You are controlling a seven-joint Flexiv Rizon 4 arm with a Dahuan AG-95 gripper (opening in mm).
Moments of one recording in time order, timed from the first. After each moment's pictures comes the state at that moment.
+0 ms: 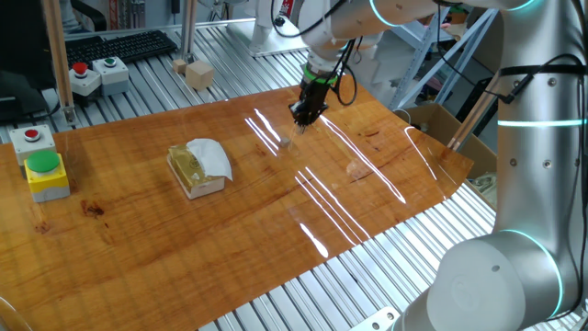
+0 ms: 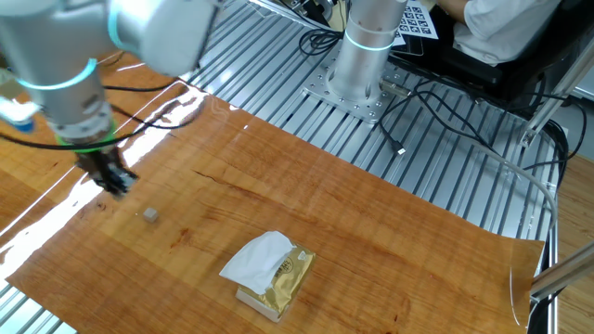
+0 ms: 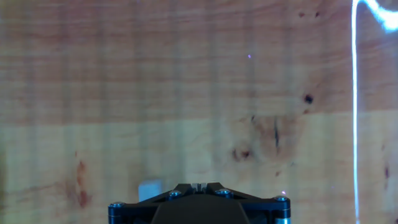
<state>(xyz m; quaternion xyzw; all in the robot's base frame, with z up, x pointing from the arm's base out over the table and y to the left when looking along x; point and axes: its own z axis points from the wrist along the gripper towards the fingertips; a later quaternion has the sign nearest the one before) 0.635 -0.224 0.024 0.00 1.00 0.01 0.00</state>
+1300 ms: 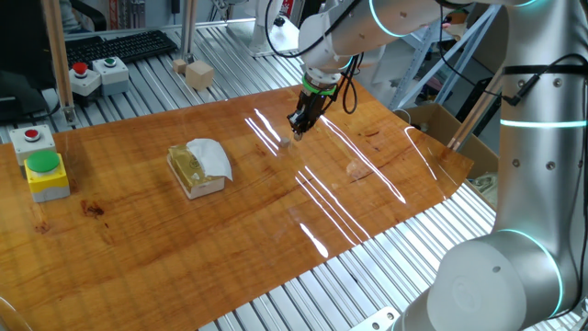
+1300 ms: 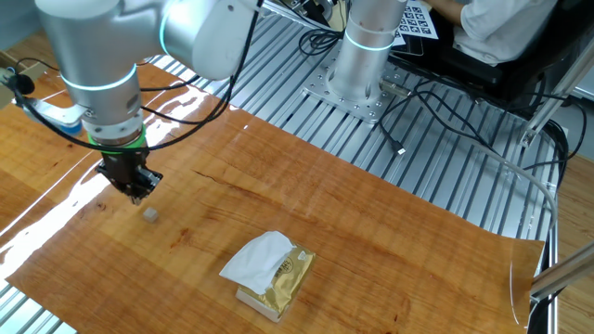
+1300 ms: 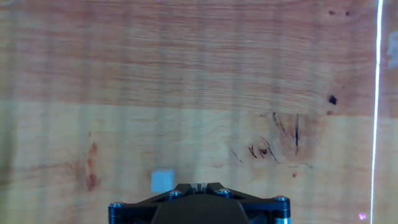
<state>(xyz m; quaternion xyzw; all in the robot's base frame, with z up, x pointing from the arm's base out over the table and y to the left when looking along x) 0.631 -0.213 0.018 -0.09 1.00 0.00 0.03</state>
